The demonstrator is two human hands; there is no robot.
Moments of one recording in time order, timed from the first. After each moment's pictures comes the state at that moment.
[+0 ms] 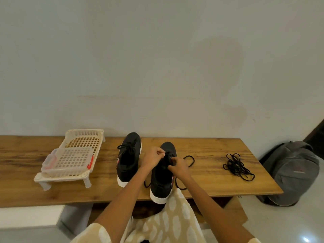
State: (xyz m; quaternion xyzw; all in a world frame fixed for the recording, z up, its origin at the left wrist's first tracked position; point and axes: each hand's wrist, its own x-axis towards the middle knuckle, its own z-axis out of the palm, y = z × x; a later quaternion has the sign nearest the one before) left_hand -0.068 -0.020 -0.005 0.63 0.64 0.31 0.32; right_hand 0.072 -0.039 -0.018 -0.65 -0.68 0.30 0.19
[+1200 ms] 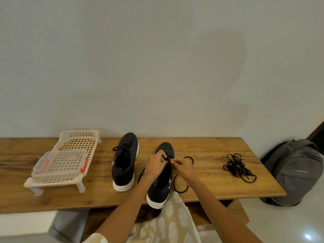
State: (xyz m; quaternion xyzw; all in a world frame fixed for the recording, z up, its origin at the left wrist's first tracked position) left_hand -0.043 -0.018 -0.035 0.66 0.64 0.30 0.25; right_hand 0.096 -0.025 -0.028 -0.61 -0.55 0.46 0.32
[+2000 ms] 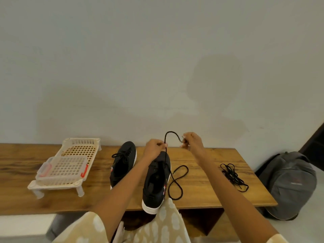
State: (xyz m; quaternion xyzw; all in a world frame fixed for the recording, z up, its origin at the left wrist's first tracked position) left_hand -0.043 0.002 0.059 0.62 0.62 0.38 0.31; right_hand 0.131 -0.002 0.099 -0.52 -0.51 0.48 0.49
